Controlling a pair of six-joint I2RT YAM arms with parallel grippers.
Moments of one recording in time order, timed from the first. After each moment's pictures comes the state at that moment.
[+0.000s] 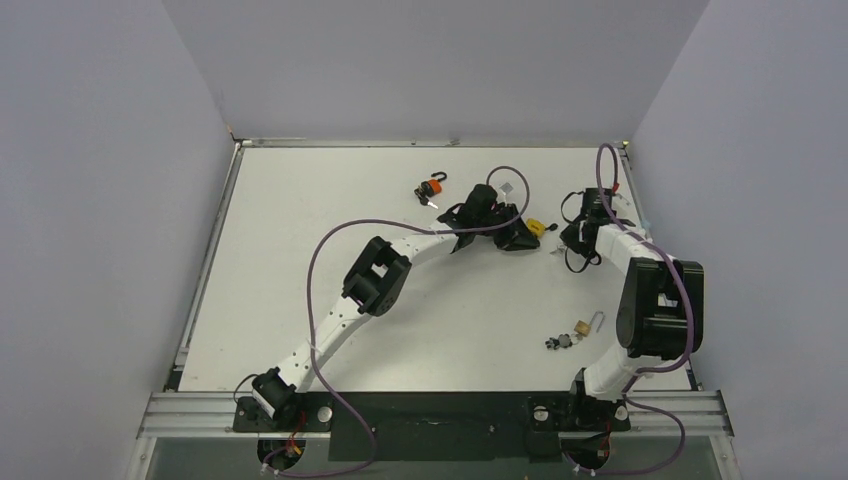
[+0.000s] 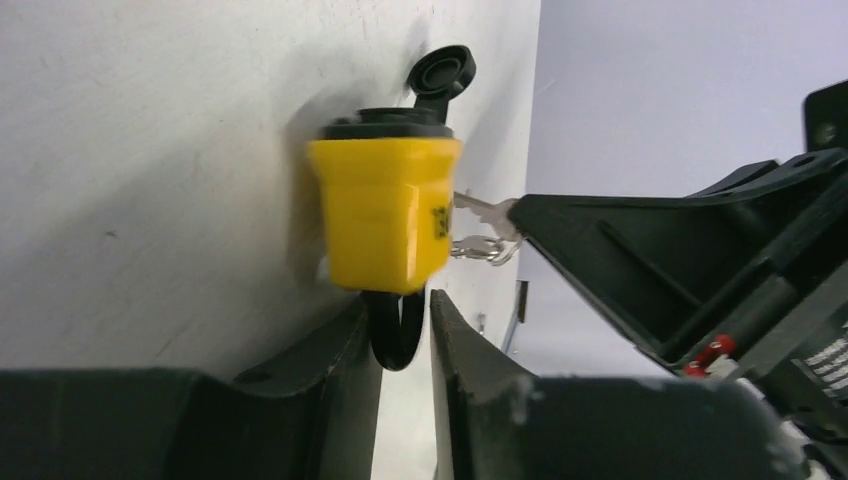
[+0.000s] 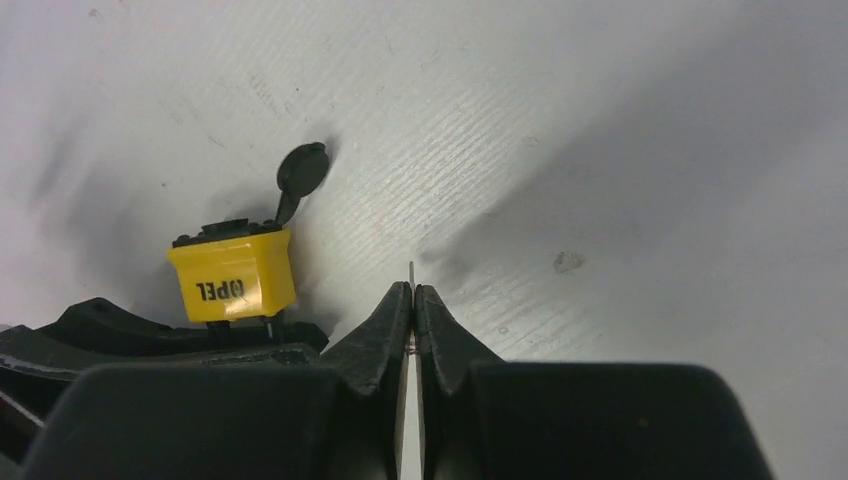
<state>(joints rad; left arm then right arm) -0.79 2.84 2.35 0.05 0.60 -1.18 -0.08 1.65 0.98 -0.29 0.13 0.69</state>
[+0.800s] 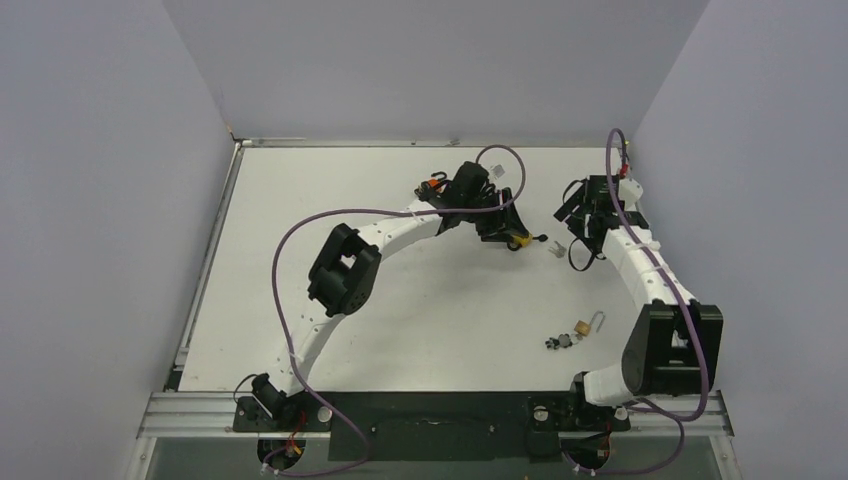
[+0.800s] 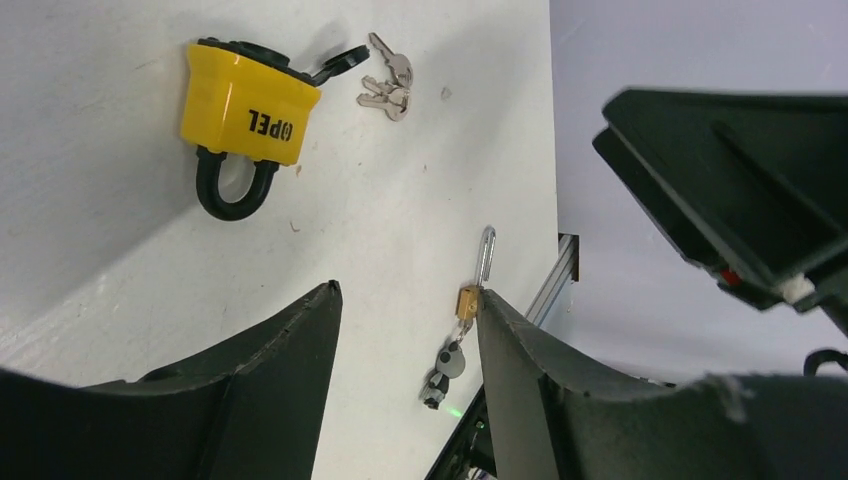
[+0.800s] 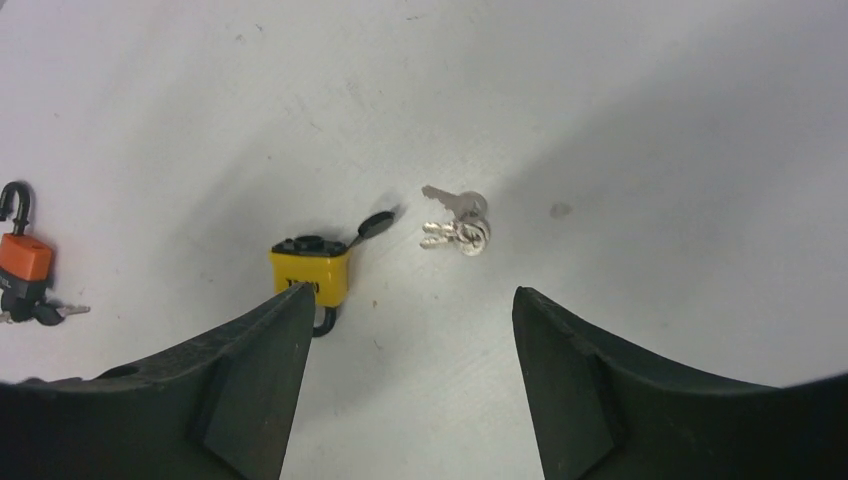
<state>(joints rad) -0.77 2.41 2.01 -0.21 0.50 -0.94 -0.02 1.49 1.08 -0.46 0.21 0.67</state>
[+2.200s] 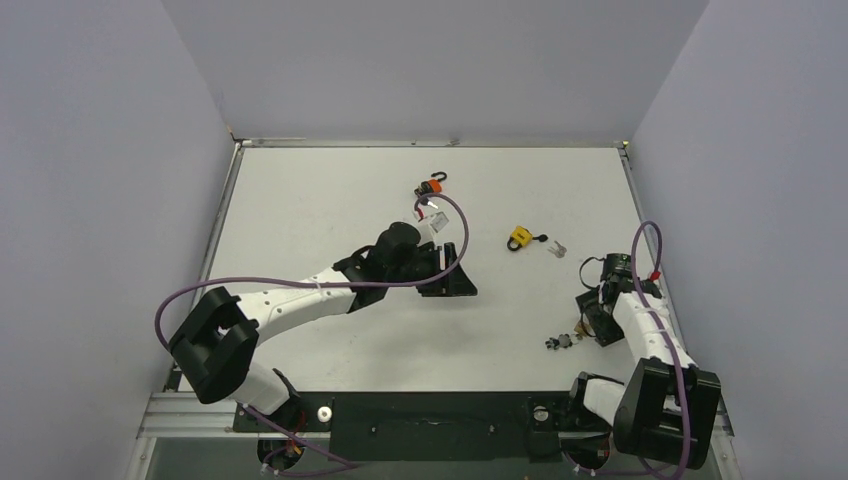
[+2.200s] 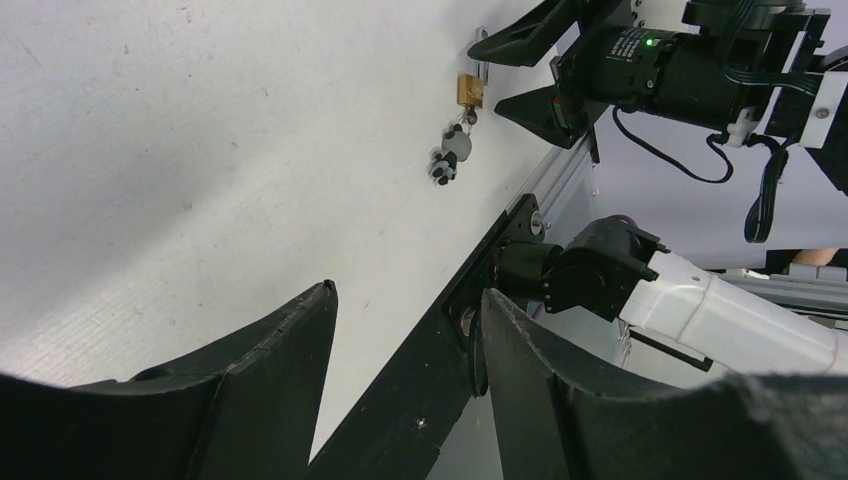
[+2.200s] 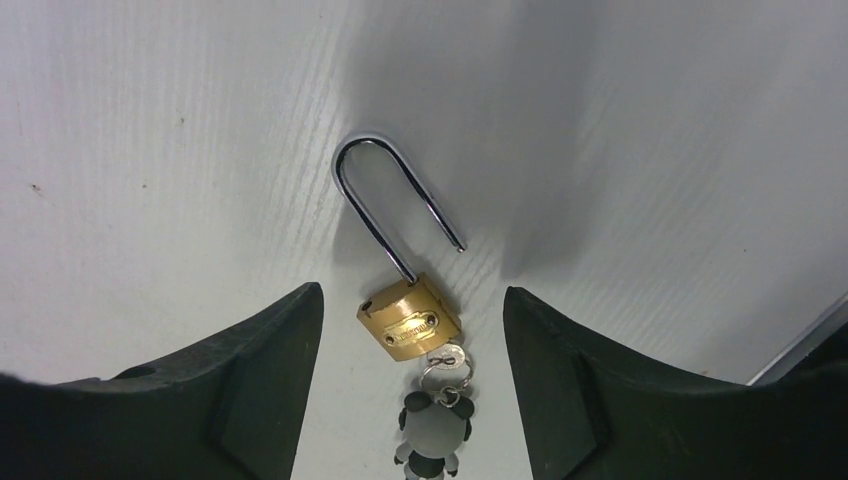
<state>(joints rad) -0.86 1.49 0.93 0.06 0.35 -0.87 -0.22 1.12 0.56 -0.75 0.25 0.95</state>
